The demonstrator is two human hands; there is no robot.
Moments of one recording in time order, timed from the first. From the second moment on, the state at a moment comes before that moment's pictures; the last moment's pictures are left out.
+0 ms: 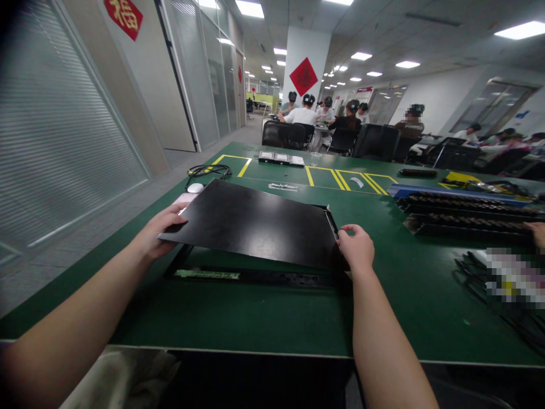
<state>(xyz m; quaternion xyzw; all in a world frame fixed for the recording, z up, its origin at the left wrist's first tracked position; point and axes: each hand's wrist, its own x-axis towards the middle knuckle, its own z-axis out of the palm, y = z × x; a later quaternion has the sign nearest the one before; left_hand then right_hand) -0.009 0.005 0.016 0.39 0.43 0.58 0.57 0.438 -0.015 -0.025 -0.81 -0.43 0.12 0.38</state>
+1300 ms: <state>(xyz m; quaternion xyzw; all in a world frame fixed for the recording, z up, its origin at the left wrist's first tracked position) -0.006 0.016 -0.014 0.43 0.45 0.57 0.54 0.438 -0.016 -0.019 -0.85 -0.44 0.07 0.28</state>
